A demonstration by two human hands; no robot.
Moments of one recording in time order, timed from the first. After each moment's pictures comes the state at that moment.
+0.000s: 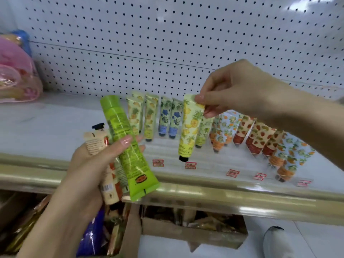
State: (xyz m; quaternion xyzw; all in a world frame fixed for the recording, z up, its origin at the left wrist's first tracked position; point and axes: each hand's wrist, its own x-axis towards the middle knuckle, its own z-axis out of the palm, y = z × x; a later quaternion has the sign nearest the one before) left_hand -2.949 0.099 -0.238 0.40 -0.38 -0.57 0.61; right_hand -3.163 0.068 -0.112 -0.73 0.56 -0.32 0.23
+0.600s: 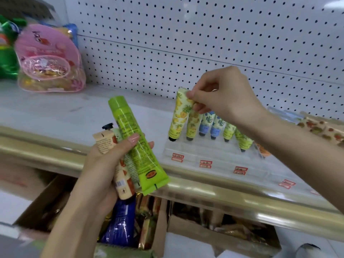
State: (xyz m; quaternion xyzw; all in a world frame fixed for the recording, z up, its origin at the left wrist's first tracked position) left_hand -2.885 0.090 -0.259 0.39 -0.29 -0.57 0.66; right_hand -3.064 0.014 -0.159 -0.75 0.51 -0.39 0.14
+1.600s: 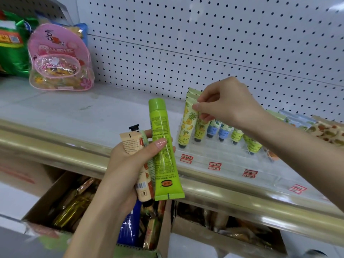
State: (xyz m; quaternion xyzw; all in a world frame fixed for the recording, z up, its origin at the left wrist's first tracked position) left_hand -2.891 0.085 -0.267 0.39 -0.35 -0.58 0.62; right_hand -3.055 0.010 -0.165 -0.75 0.57 -0.31 0.14
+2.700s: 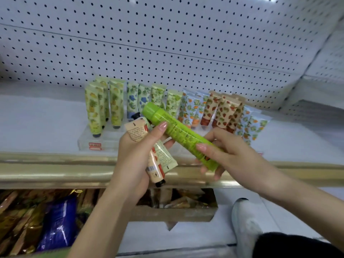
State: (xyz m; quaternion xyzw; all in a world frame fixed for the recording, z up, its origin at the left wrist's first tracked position) left_hand -3.057 0.103 -0.245 0.29 -0.35 -0.66 0.60; right_hand -3.222 0.149 -0.211 -0.64 0.59 -0.35 0.33
